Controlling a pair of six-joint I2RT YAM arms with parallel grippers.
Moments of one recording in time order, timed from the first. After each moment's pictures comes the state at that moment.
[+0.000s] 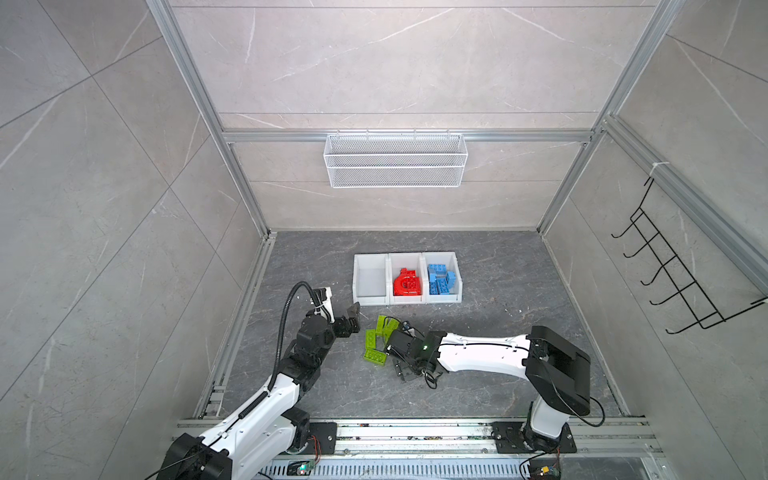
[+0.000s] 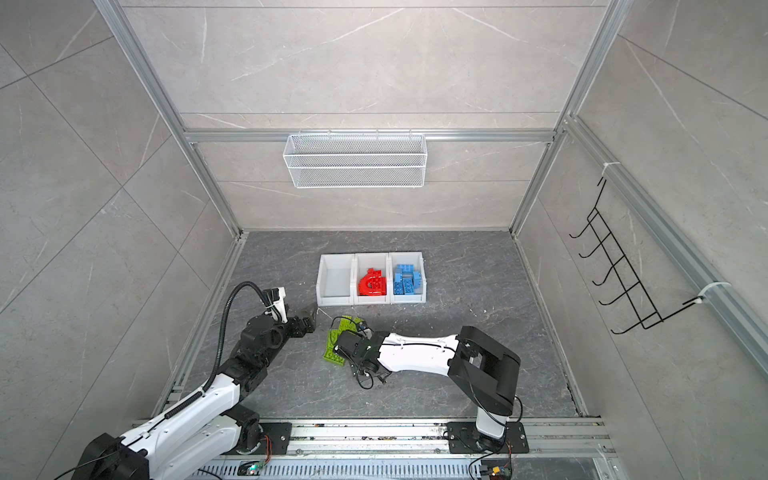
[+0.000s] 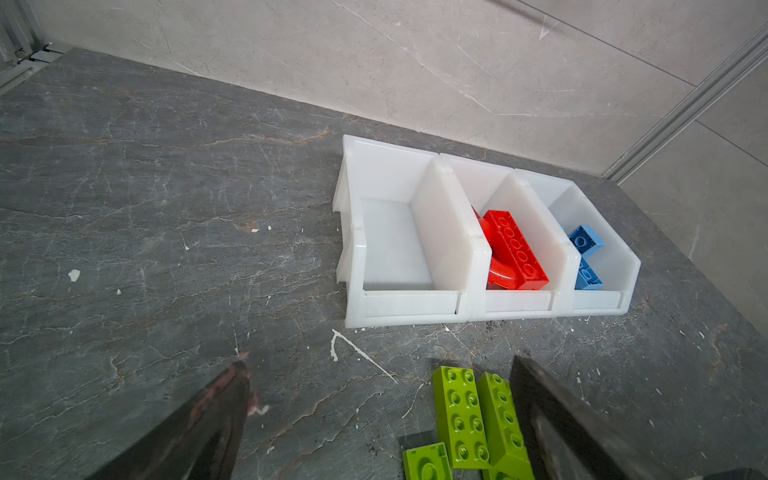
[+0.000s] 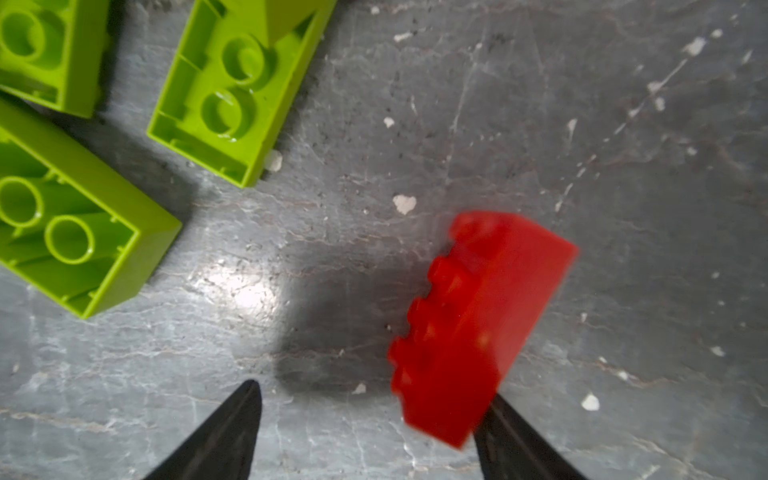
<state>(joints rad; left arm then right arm) -0.43 0.90 0.30 0.29 -0.12 -0.36 1.13 1.78 1.10 -0.67 0.23 0.74</state>
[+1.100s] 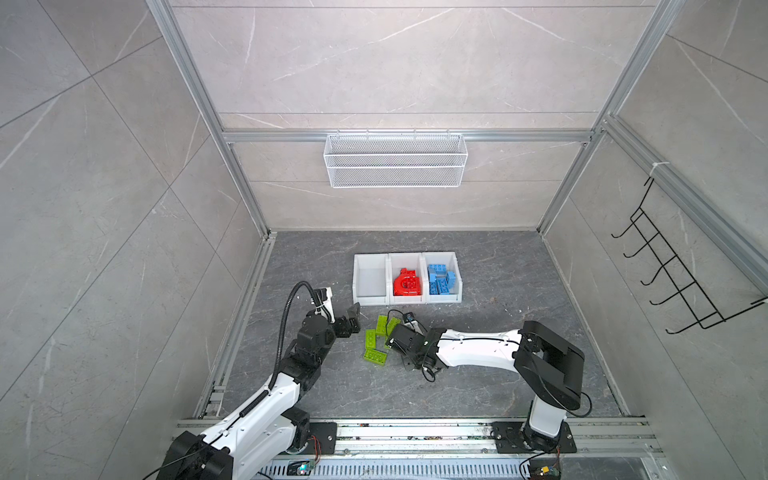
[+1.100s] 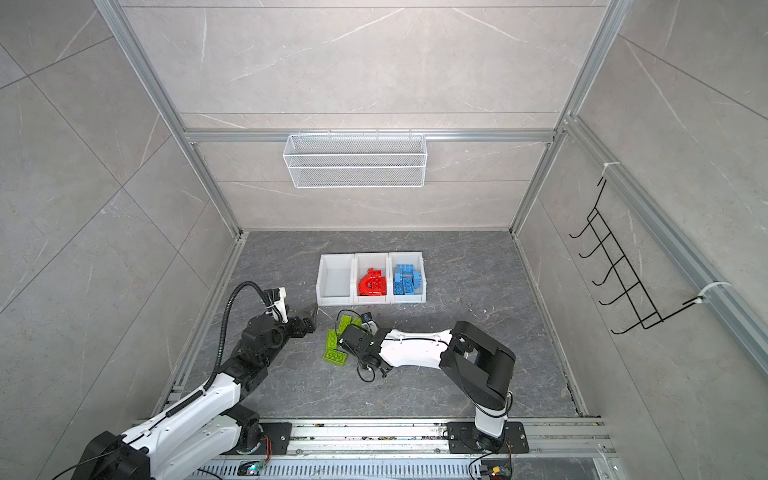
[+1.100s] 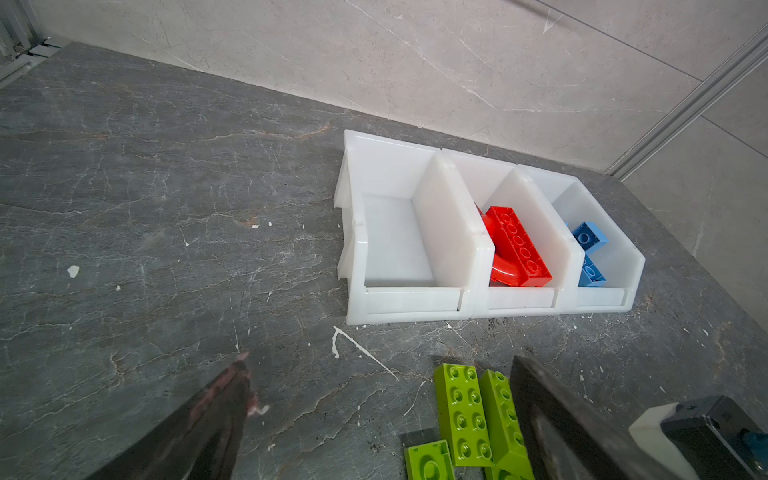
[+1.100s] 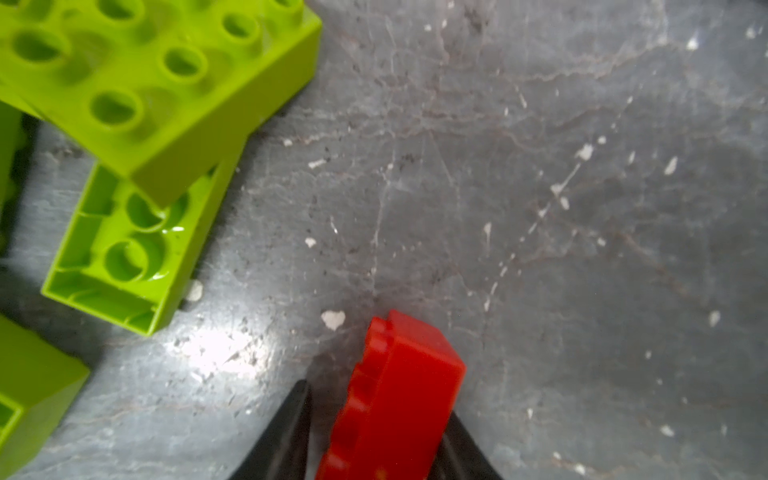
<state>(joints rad) -0.43 0.91 0.30 0.29 -0.12 -0.36 1.07 1.82 1.06 -0.53 0.36 0.72</state>
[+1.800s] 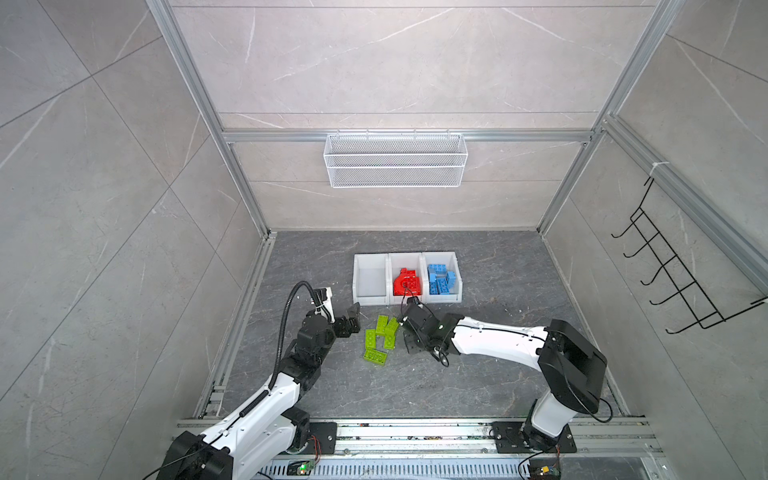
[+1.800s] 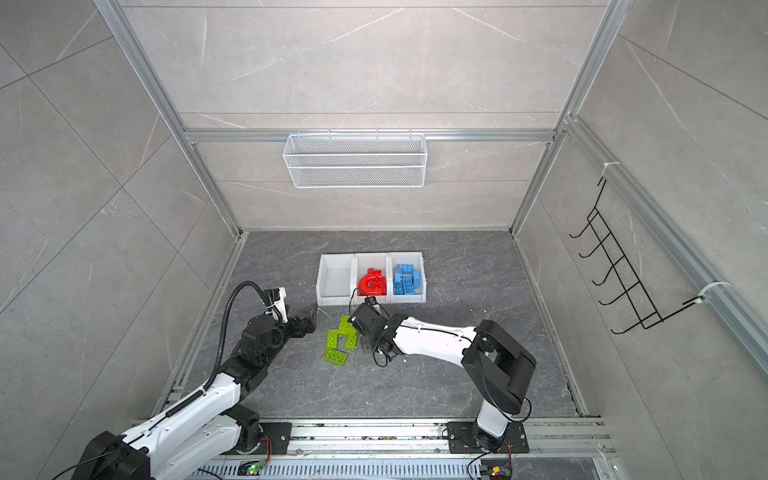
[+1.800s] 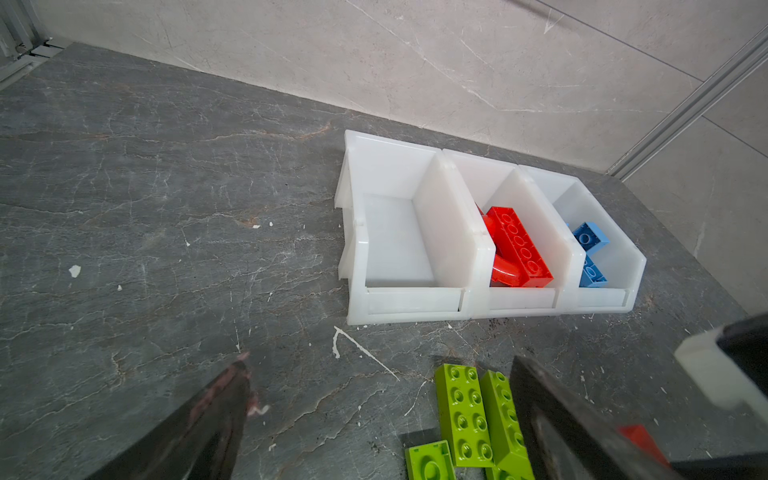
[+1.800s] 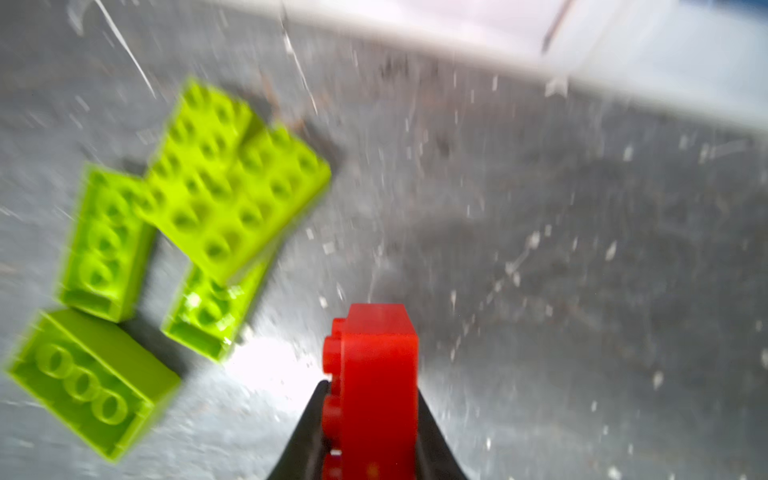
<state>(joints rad) -0.43 0.91 0.30 0.29 -0.13 -0.36 0.91 1.71 1.12 -0.49 0.22 0.58</state>
